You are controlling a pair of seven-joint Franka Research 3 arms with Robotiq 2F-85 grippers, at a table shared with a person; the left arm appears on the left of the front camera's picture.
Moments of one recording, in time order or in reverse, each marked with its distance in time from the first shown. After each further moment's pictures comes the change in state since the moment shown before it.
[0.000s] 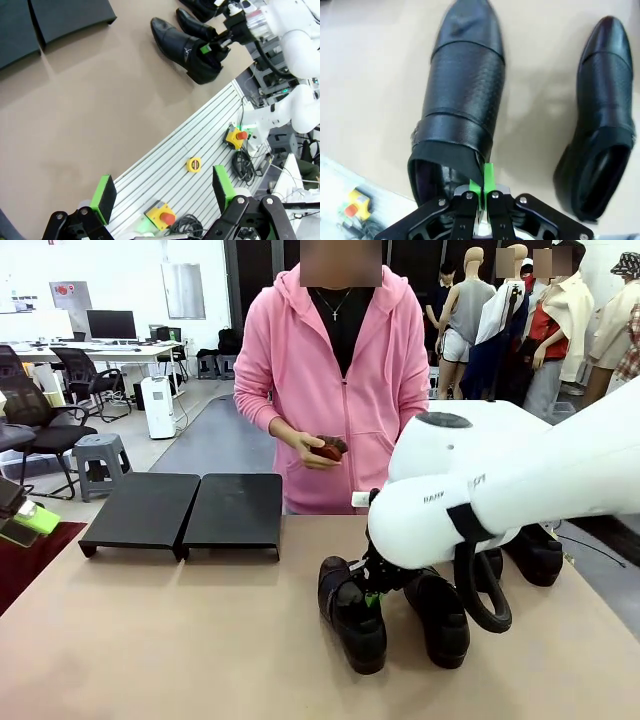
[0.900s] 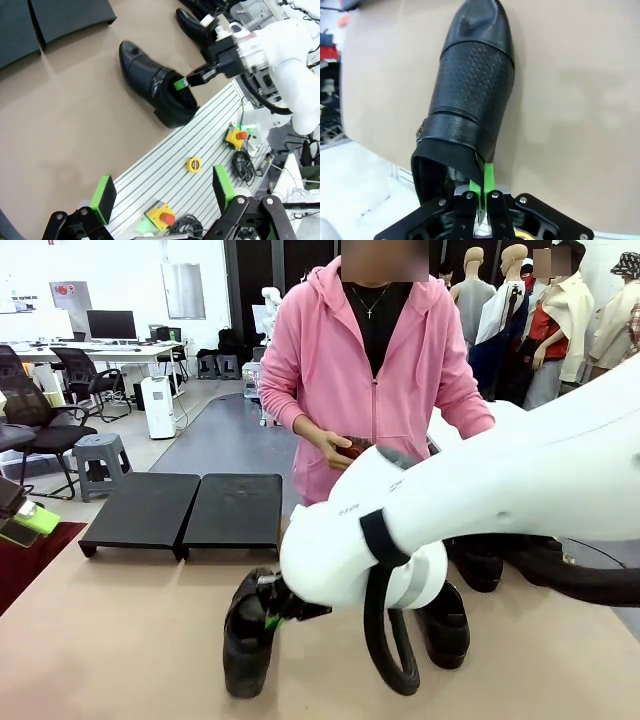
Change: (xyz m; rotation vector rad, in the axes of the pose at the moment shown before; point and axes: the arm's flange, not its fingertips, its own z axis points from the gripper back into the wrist) left arm 0.000 0.000 0.000 0.000 0.000 0.000; right arm -0.028 0.121 -0.058 0.294 -0.030 -0.177
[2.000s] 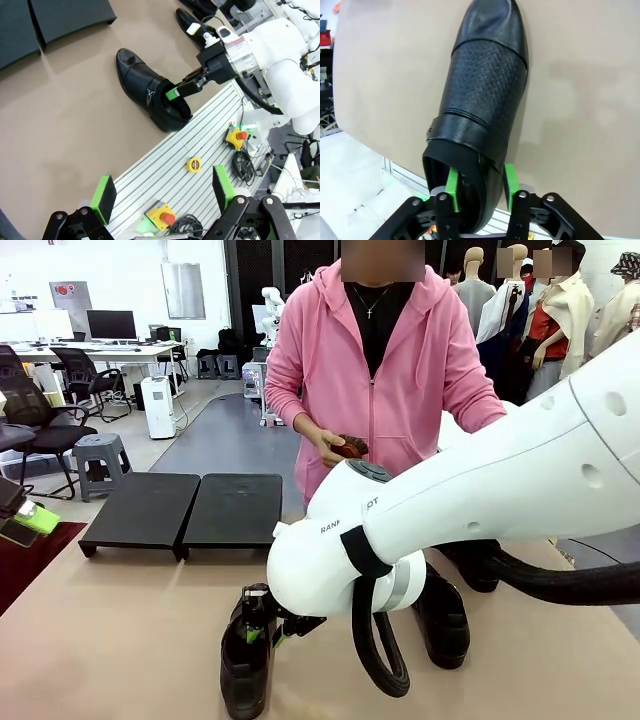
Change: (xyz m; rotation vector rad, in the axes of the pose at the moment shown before) left arm 0.000 0.000 0.000 0.000 0.000 0.000; right arm 0.002 0.012 -0.009 -0.018 0.031 0.046
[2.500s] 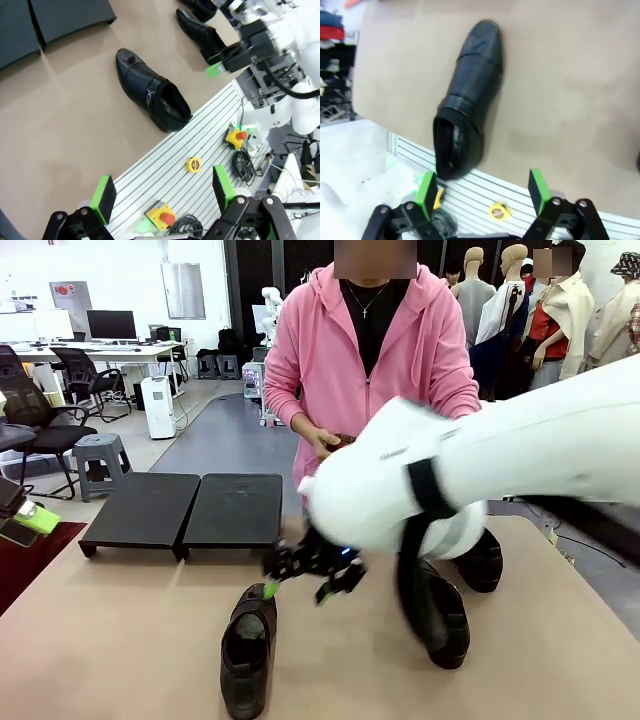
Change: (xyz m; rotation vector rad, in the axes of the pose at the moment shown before) left arm 0.000 0.000 0.000 0.000 0.000 0.000; right arm 0.006 -0.031 0.124 0.014 -0.025 0.068
